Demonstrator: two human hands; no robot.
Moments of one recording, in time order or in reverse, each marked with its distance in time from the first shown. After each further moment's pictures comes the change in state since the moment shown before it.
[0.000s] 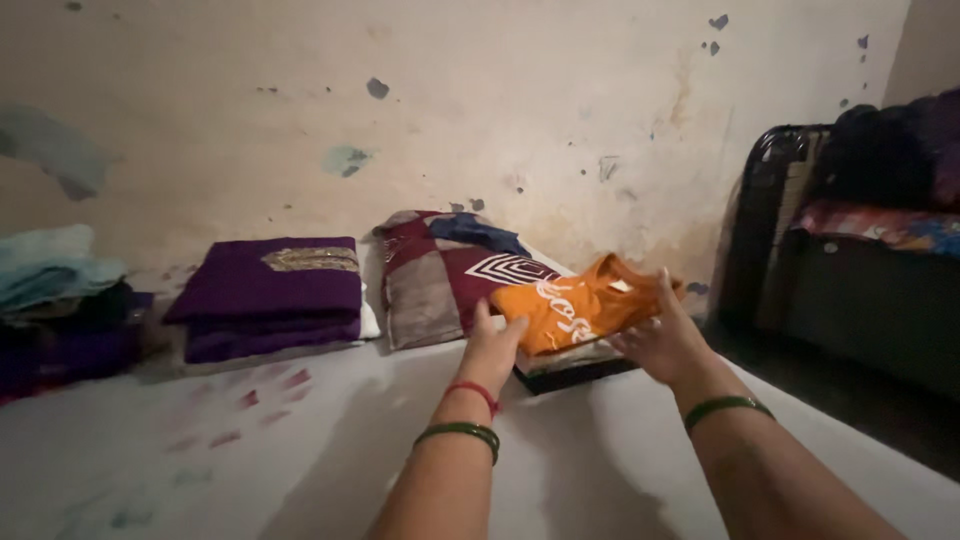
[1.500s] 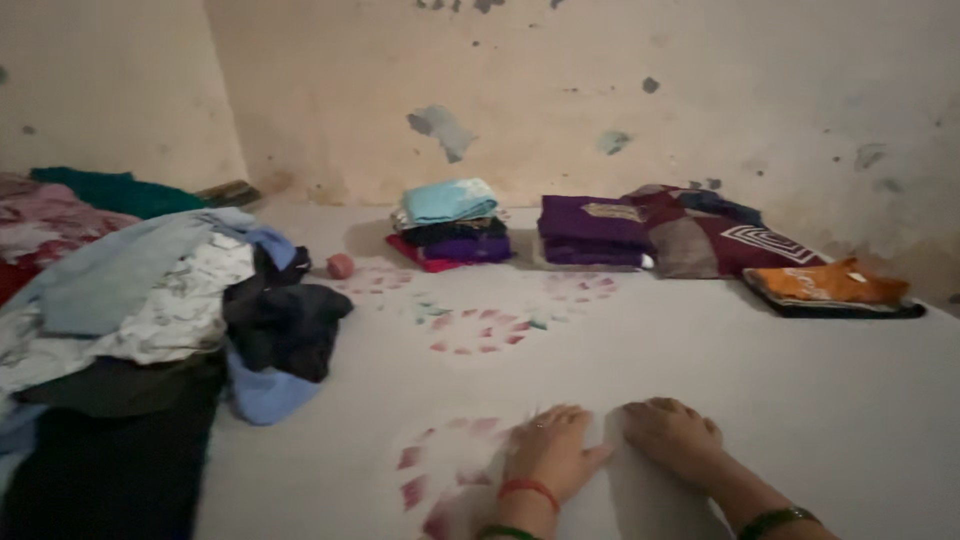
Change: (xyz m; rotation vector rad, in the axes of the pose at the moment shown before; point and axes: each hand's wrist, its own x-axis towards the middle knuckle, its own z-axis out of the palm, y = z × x) left_hand -0.493 0.104 -0.352 0.996 -0.048 0.211; right_hand -0.439 0.308 0.171 -2.070 -0.370 -0.230
